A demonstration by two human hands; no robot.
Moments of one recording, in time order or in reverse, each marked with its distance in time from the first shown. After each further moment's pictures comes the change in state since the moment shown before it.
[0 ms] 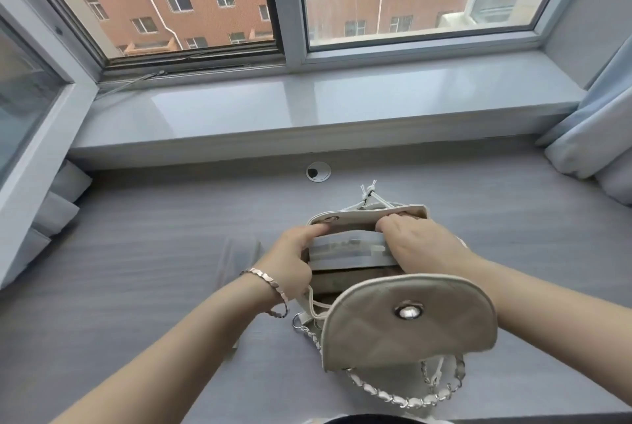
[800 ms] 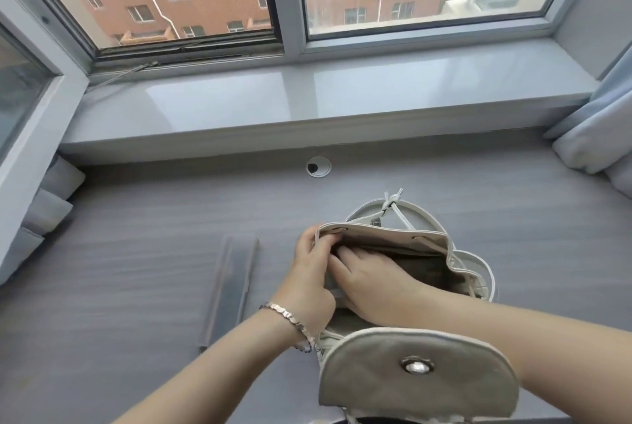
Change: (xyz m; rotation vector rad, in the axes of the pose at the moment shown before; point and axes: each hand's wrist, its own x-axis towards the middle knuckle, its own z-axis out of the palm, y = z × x) left_hand -0.011 0.001 0.029 -0.029 0.057 0.138; right_hand 0.019 -0.046 0.053 -0.111 0.144 -0.199
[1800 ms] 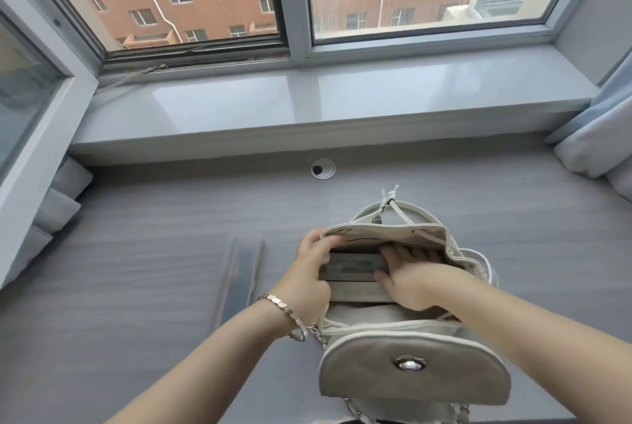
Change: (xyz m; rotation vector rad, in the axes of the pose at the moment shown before) left_hand 0.005 -0.016 -0.005 -0.142 -0.090 -0.043; right_hand -0.012 0.035 -0.006 0.192 -0.670 0.529
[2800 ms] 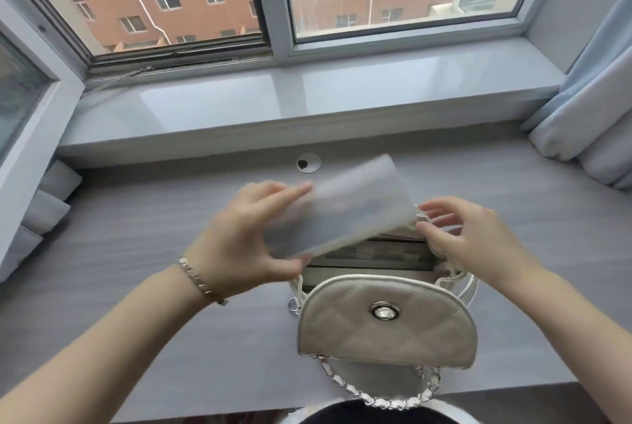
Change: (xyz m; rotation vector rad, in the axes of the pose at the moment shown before) left_hand -0.030 0.043 -0.060 0.614 0.194 0.572; right_hand -0.072 0.058 -0.019 0.749 0.703 -0.090
